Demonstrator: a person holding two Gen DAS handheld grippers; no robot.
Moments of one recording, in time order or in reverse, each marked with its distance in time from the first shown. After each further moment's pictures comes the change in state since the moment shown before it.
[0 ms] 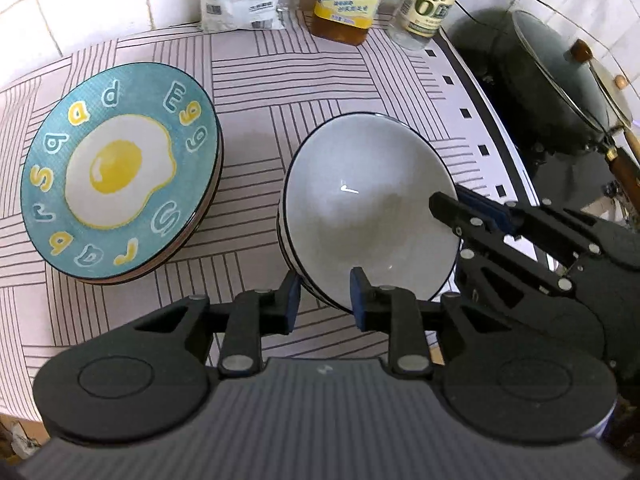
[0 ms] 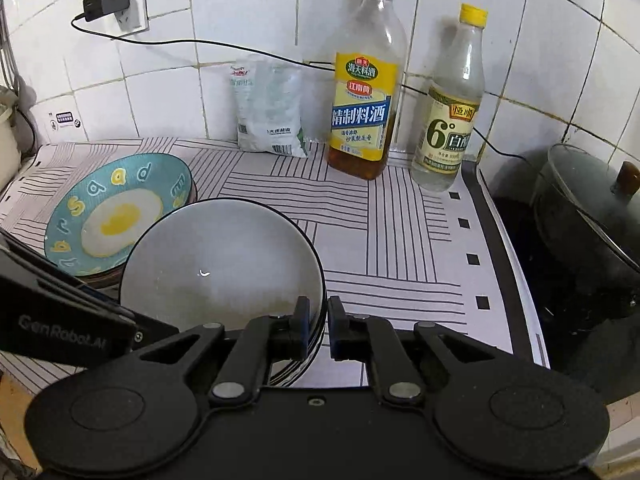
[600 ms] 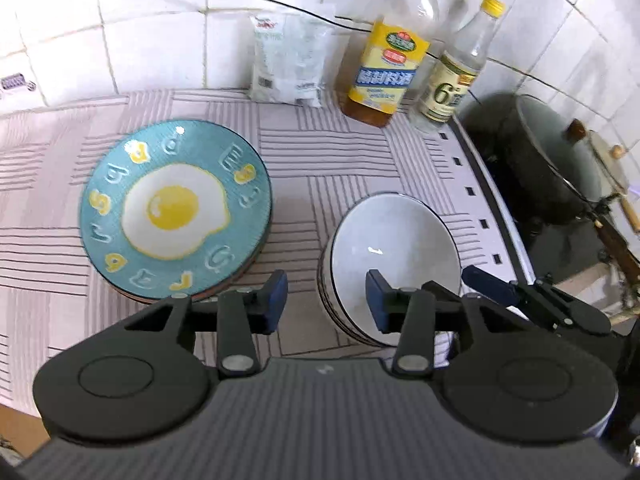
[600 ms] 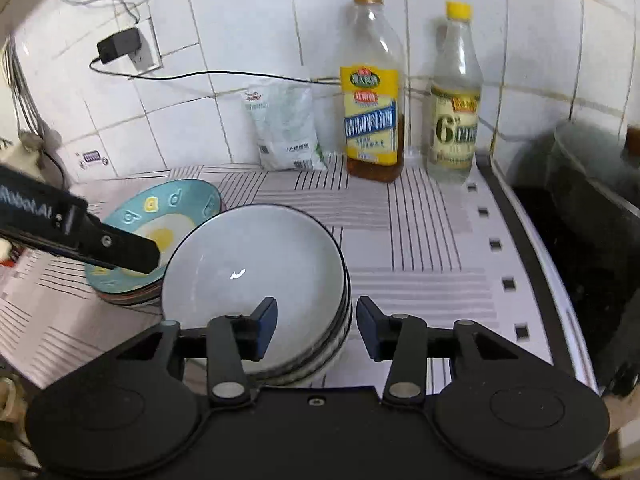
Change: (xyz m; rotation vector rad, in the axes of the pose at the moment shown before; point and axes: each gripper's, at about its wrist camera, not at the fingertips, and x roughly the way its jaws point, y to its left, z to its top) left arm -0.052 0.029 -0.011 -0.102 -0.215 0.000; right arm -0.019 -0.013 -0.021 0.127 -0.060 0.134
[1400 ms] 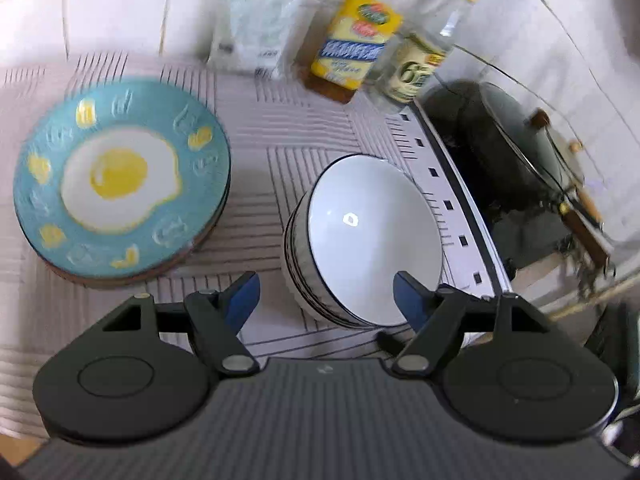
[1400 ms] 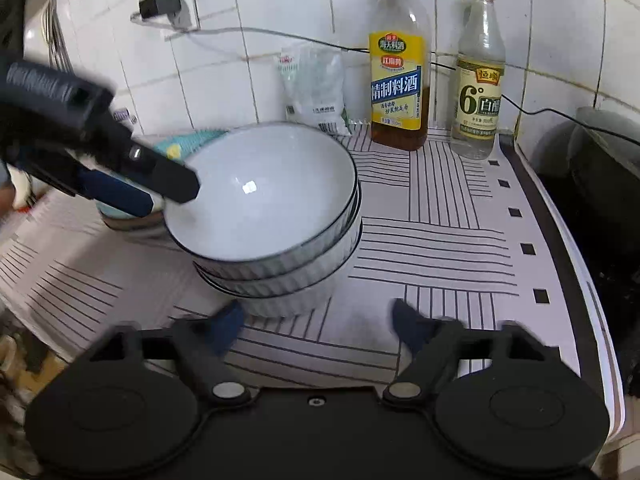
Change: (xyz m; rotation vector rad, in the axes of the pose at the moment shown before) left arm 0.033 0.019 -0.020 -0.054 0.019 -0.177; right arm 0.015 -0.005 -0.051 -0.142 -0.012 0.043
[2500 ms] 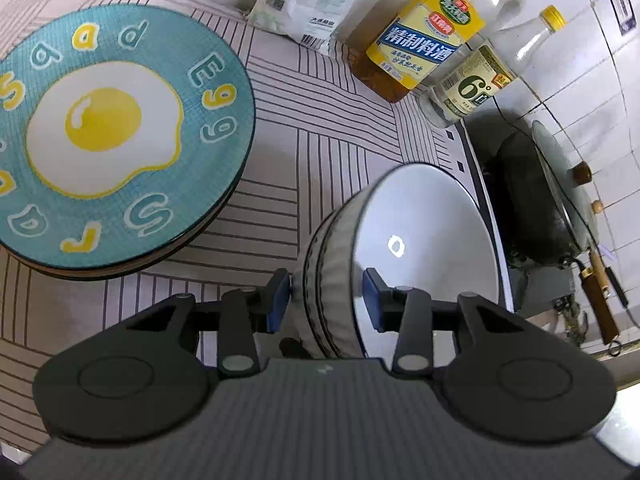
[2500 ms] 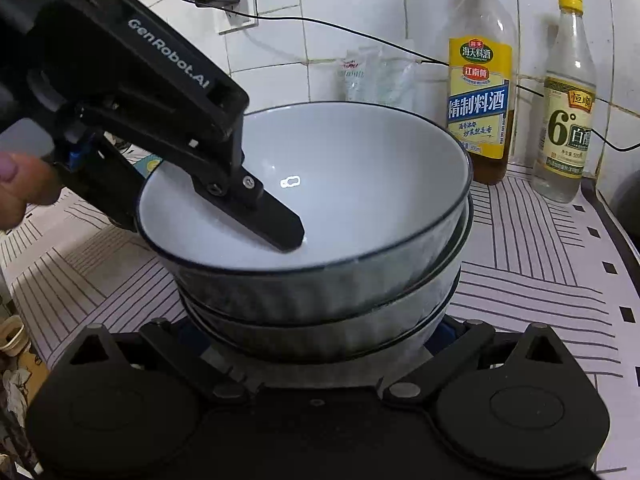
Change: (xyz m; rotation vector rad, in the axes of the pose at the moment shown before) left arm 0.061 0.023 0.004 -0.172 -0.009 -0.001; right arm 0.074 0.002 0.001 -0.119 -0.127 0.158
